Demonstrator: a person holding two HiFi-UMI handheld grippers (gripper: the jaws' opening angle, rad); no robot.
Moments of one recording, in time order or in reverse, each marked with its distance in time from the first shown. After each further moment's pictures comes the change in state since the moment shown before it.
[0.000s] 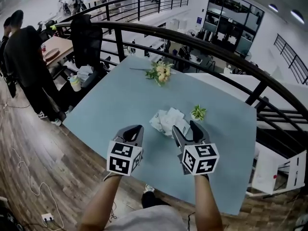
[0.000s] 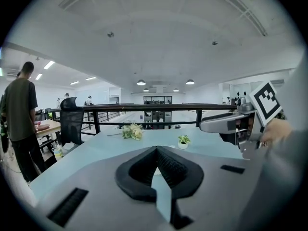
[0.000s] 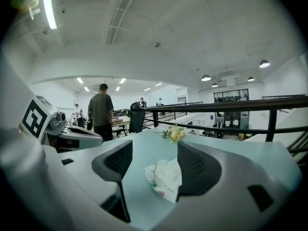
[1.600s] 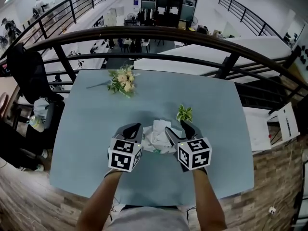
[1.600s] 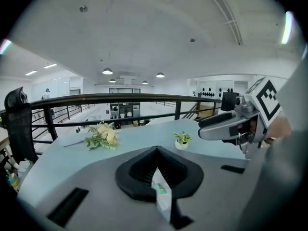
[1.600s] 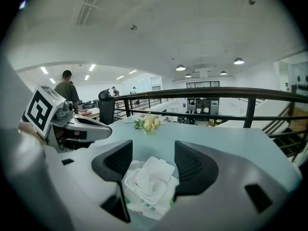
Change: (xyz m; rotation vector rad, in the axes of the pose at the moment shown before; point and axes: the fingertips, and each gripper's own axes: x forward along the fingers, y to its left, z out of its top) left arm 0.178 0.026 0.019 0.148 0.099 -0.421; right arm 0.095 -0.071 -0.029 0.113 0.151 -0.324
